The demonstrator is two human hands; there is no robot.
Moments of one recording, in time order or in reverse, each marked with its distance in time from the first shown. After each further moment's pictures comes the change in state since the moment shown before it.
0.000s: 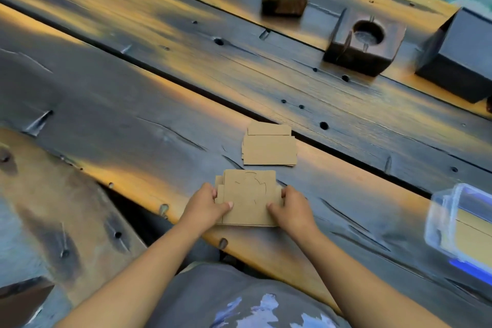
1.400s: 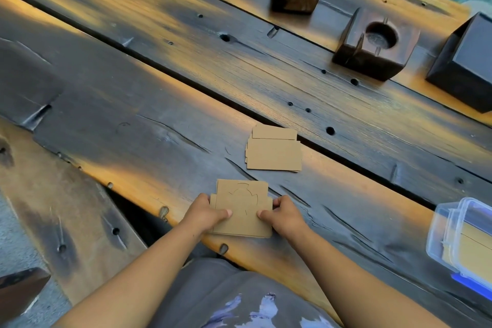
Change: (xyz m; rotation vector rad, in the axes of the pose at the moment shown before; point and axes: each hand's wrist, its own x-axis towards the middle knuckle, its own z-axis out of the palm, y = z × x) left_hand 0.014 -0.010 0.003 -0.350 -0.137 -0.278; right_hand 0.020 -0.005 0.020 0.311 -0.275 0.237
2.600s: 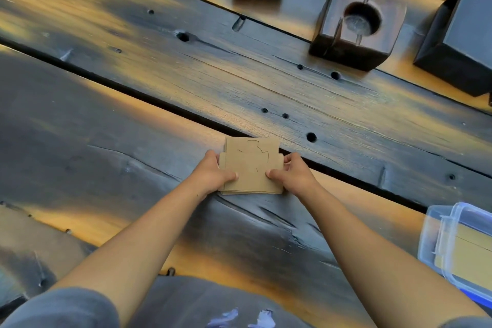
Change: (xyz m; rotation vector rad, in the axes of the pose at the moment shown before) left_hand 0.087 0.155 0.025 0.152 -0.109 0.146; right_hand 0.092 -0.069 -0.116 0.063 0.115 -0.033
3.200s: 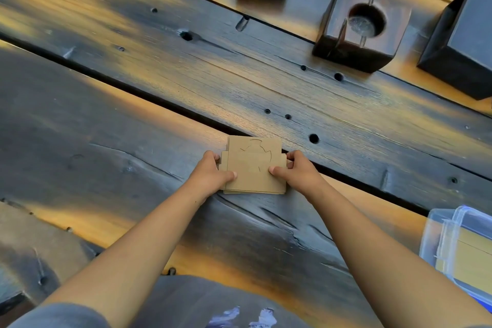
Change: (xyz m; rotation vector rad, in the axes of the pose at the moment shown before) left_hand -0.006 -0.004 -0.003 0.016 0.034 -0.010; right_hand -0.002 -0.005 -0.011 -0.039 -0.043 -0.014
